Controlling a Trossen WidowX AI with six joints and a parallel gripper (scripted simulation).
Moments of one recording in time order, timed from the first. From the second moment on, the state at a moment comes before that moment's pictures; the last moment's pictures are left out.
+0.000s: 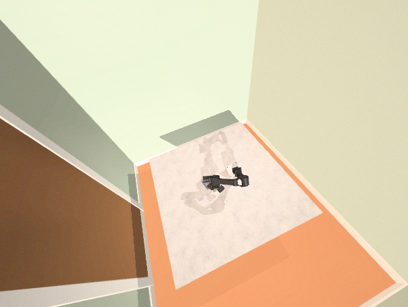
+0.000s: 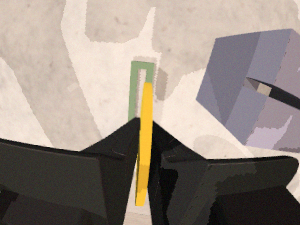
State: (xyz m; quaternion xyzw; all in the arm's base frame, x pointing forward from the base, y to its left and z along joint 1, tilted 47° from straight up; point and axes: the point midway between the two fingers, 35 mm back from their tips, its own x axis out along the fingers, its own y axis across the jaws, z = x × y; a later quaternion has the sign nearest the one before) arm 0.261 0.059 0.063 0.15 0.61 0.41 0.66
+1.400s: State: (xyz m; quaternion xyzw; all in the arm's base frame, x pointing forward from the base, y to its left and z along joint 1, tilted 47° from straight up) arm 0.263 0.013 0.108 -0.01 0.50 0.54 0.68
